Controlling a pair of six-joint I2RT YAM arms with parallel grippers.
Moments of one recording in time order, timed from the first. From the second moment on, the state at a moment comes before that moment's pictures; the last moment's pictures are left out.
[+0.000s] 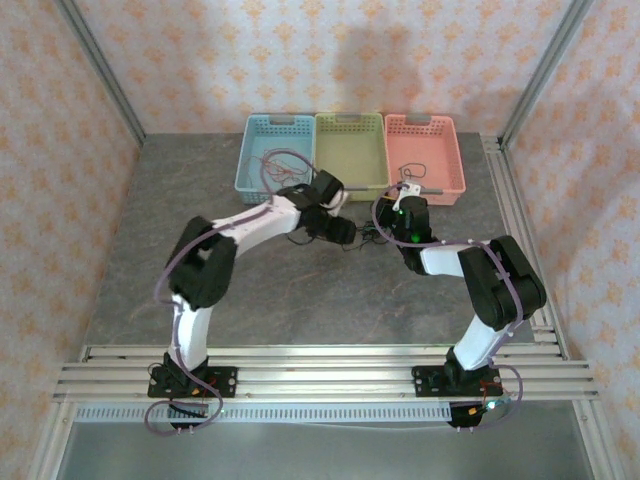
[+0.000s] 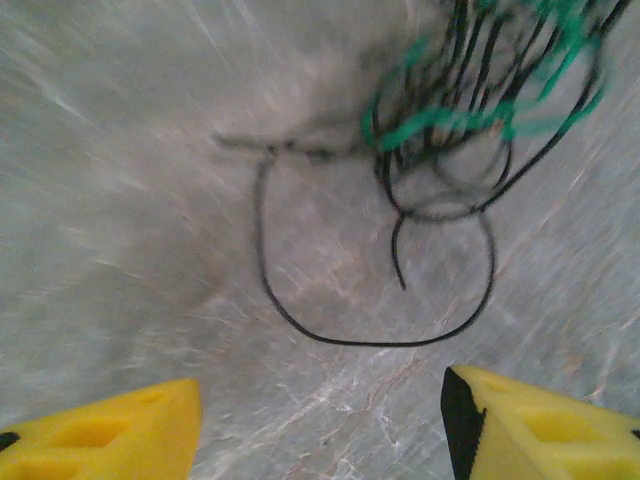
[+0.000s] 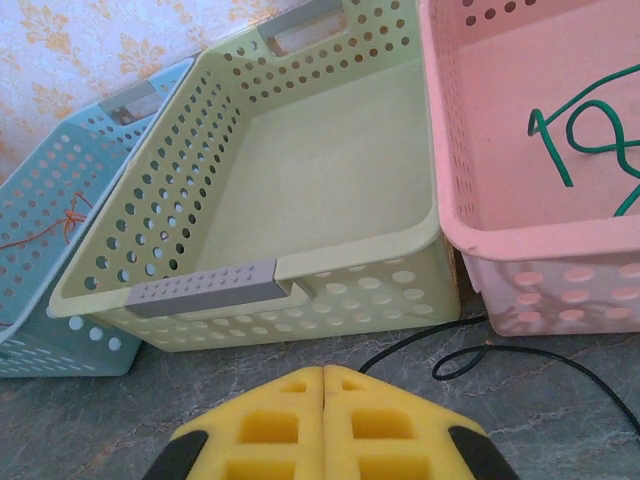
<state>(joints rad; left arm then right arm) -0.62 2.05 1.57 -0.63 0.22 -0.34 0.34 1.70 0.70 0.66 0.03 0.45</state>
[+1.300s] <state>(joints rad) -0.69 2.35 1.99 -0.84 0.20 -0.17 0.33 1.71 0.71 0.63 0.08 0.44</state>
